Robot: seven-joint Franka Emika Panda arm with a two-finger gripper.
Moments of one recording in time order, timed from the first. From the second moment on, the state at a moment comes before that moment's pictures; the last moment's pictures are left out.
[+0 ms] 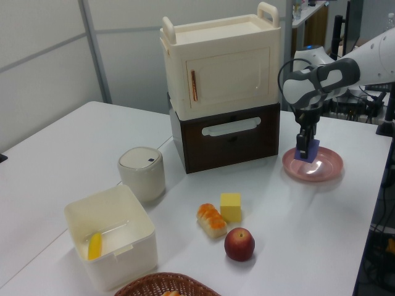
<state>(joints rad) -0.64 0.28 -0.01 -1.85 -0.05 2.08 -0.67</state>
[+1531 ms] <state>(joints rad) -0.32 0.22 0.03 -1.75 -0.04 1.99 -0.13</state>
